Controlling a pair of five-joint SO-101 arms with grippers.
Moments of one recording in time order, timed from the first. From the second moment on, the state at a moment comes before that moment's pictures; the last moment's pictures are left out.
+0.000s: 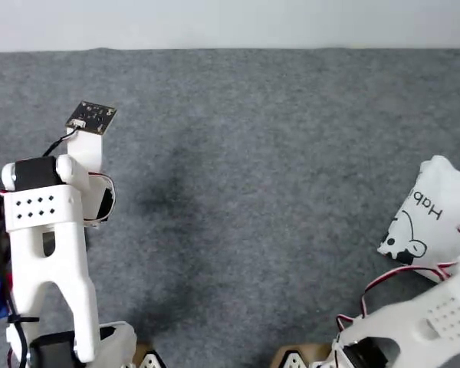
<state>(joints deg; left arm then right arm) -13.8 -19.8 17.8 96.2 -13.8 54.2 25.9 -20.6 99.4 43.0</state>
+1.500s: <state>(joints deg) -38.0 -48.0 28.3 98.0 -24.3 40.7 -11.9 10.4 100.5 34.9</state>
